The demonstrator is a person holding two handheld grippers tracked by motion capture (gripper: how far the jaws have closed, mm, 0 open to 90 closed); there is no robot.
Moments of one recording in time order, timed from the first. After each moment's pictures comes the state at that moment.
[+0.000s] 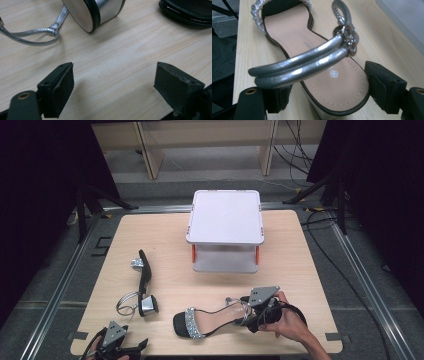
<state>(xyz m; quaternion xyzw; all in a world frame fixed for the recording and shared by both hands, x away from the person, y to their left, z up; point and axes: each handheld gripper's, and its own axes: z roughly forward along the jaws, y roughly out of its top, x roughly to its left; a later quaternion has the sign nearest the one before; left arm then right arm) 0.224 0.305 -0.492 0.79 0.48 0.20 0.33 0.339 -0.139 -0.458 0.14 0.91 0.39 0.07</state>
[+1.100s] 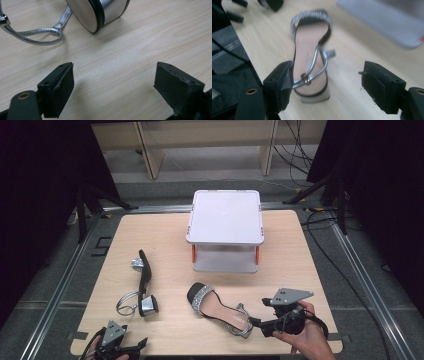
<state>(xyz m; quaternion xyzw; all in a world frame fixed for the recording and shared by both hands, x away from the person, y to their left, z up) 0.225 0.306 -0.493 0.78 0.49 0.20 0.34 0.288 -0.172 -0.395 0.31 0.85 0.41 0.10</state>
